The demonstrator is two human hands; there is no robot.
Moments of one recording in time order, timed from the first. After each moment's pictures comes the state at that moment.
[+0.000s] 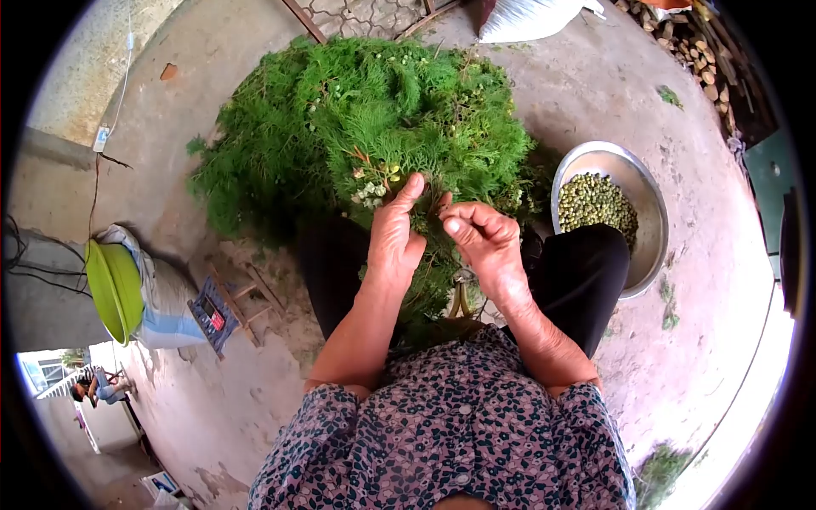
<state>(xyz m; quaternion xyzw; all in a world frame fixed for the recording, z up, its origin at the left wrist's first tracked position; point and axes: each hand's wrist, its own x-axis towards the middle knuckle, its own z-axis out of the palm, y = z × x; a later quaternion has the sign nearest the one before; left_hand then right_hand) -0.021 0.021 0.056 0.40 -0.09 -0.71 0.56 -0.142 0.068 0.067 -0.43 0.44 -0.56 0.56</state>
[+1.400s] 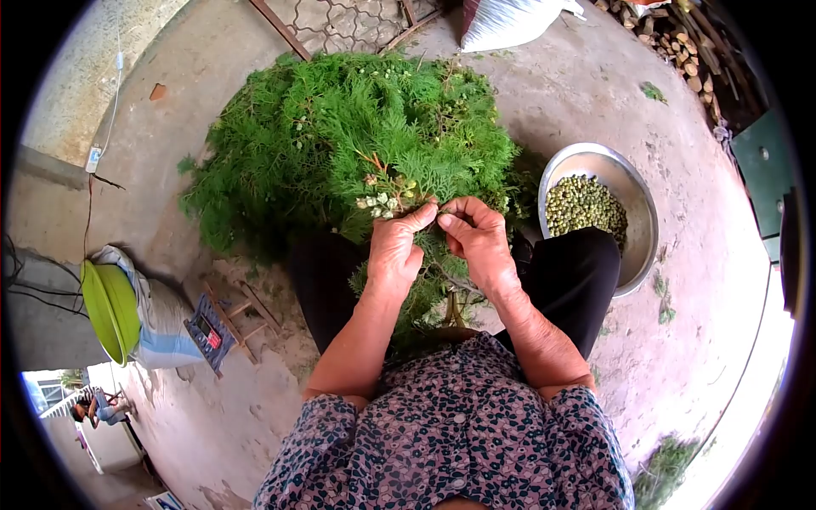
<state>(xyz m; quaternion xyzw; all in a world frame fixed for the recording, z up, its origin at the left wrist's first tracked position) -0.030 0.024 0.057 0.46 -0.22 -0.67 0.54 -0.151 0.048 0.053 -0.32 0.46 -0.54 0.62</state>
